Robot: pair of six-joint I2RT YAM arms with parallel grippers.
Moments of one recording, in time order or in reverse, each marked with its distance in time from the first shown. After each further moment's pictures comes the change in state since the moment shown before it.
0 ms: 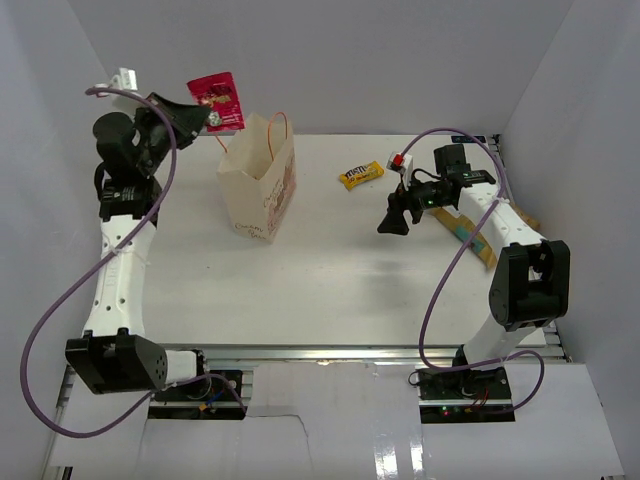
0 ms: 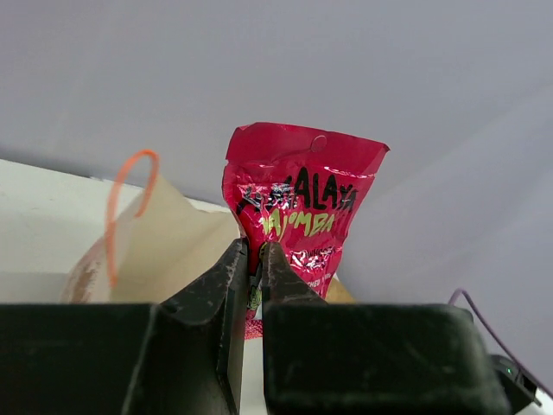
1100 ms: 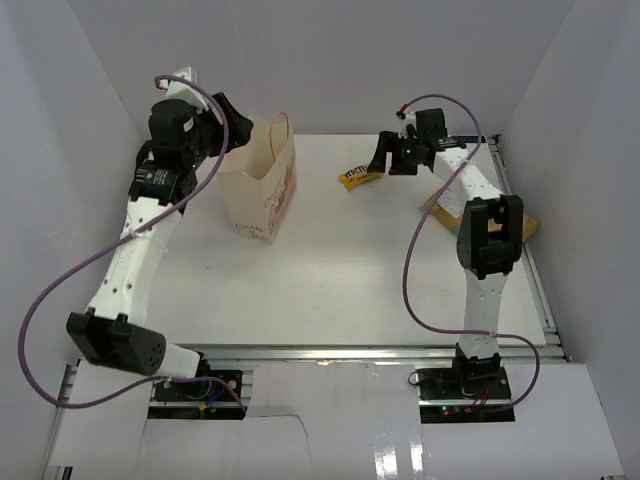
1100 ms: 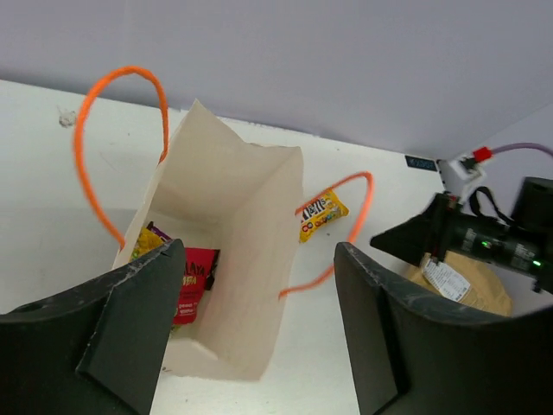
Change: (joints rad) left arm -0.337 0.197 0.243 -0.366 -0.364 0.318; right arm 0.015 0.458 0.526 0.164 0.430 0.758
